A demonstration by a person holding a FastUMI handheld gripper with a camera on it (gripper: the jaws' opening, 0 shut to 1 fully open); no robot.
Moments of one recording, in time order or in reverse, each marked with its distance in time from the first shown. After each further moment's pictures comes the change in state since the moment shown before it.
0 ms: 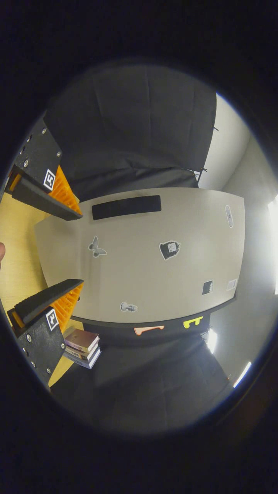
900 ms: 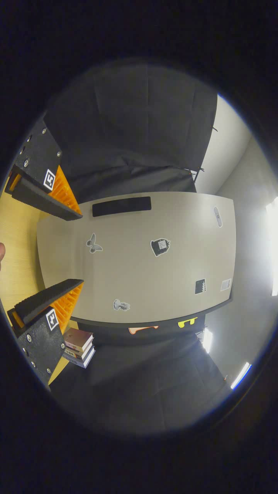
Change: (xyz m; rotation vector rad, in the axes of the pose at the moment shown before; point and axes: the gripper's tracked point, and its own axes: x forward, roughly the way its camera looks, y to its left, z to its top) arm -0.186 -0.112 0.016 -0.009 -0.030 0.006
